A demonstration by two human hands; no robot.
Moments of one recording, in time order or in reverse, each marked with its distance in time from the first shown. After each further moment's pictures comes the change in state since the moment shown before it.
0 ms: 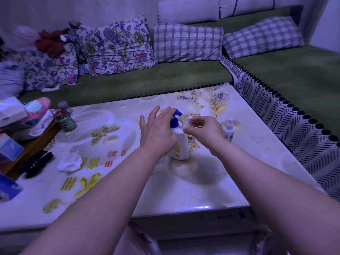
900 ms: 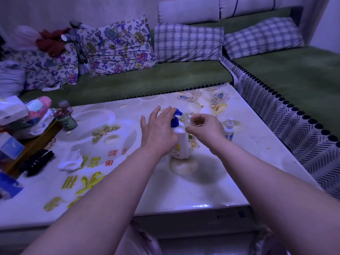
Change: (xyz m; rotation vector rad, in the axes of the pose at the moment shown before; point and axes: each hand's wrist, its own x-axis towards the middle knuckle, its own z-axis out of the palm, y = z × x) left_hand -0.003 0.001 0.001 -0.029 -0.001 -0.011; right_hand -0.003 -0.003 -0.001 0.023 0.022 -0.015
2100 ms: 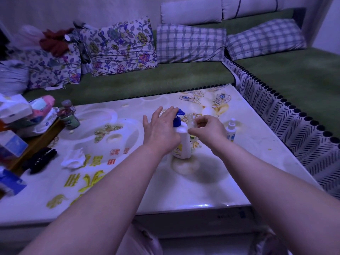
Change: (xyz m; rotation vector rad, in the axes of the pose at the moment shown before) left_hand 0.002 0.001 -0.002 0.014 -0.033 -0.015; right_hand -0.003 0.001 0.001 -0.015 0.003 0.058
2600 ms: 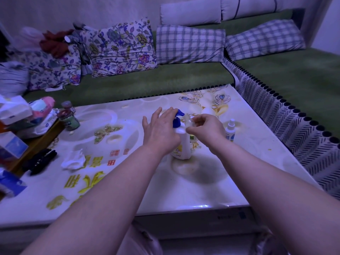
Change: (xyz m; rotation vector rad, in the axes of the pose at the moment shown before) left_hand -0.001 0.002 -0.003 -0.002 -0.010 -0.011; right_hand -0.002 -0.009 0.000 -0.047 0.012 0.012
